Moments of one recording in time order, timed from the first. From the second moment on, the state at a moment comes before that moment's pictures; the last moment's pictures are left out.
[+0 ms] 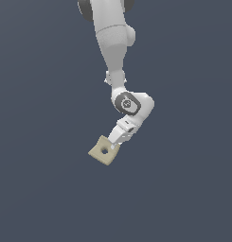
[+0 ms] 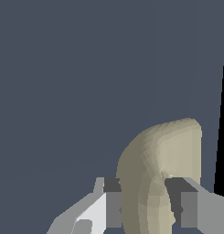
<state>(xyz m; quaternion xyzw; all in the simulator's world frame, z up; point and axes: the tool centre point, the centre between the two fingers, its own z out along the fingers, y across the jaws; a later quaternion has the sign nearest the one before) 0.019 -0.001 0.047 0.84 0.37 0.13 0.38</state>
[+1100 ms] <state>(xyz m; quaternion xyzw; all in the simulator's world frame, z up) 0.088 -0.117 0.152 0.84 0.37 0.13 0.38</state>
